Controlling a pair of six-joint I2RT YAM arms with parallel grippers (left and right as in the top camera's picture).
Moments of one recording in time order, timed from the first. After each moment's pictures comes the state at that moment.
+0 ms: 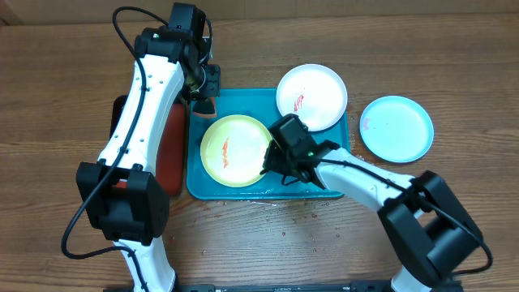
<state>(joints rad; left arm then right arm) -0.19 2.01 1.93 -1.23 0.04 -0.15 0.66 1.83 1.03 -0.28 -0.09 0.94</state>
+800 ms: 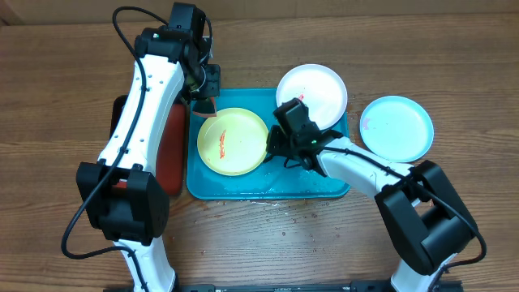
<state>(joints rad) -0.19 2.01 1.93 -1.22 0.04 -0.15 0.60 1.88 1.09 -0.19 -0.06 0.77</state>
